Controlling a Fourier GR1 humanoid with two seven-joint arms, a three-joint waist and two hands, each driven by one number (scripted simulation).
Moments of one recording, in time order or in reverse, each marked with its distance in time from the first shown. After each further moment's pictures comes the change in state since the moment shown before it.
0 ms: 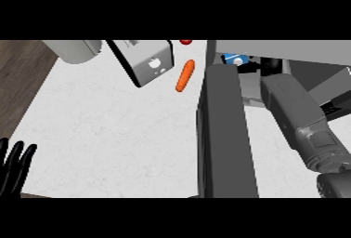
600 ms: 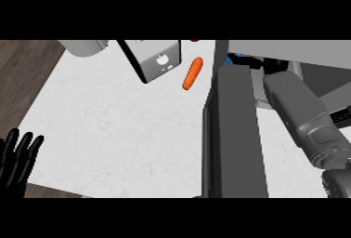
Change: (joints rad) left arm -0.062 0.019 -0.016 0.018 -0.072 0.014 0.011; right arm -0.037 -0.027 0.051 0.071 0.093 -0.324 0.027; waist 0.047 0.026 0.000
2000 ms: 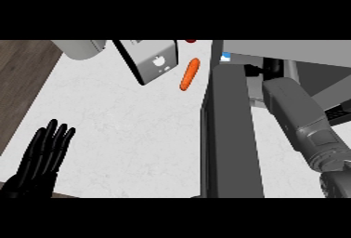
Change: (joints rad) left arm -0.059 -0.050 -0.133 0.031 -0.134 0.040 0.019; right arm 0.020 0.008 -0.059 0.039 -0.046 0.220 0.021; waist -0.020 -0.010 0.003
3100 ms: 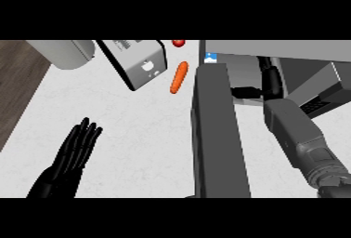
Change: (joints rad) left arm -0.024 -0.012 -0.129 0.051 -0.068 0.043 0.008; right arm 0.145 0.022 -0.052 -0.021 -0.051 0.242 -0.148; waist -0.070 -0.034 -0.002
